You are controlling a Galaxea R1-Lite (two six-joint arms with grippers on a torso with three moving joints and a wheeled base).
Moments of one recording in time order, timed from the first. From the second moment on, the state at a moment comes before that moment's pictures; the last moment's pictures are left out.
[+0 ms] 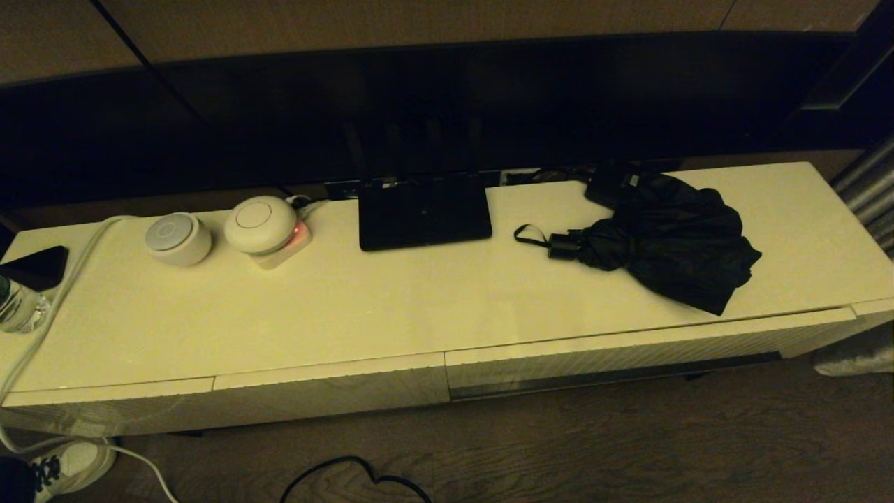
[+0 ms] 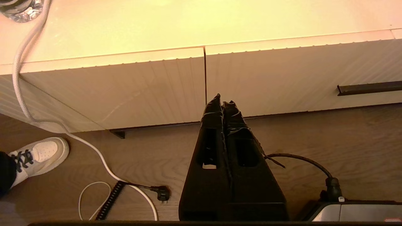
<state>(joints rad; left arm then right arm) 0.00 0.00 0.00 0.00 0.00 0.00 0.01 0.03 -0.08 0.05 -0.20 -0.25</state>
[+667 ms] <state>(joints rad) 0.00 0.00 0.00 0.00 0.00 0.00 0.01 0.00 0.00 -0.01 0.04 -0.11</state>
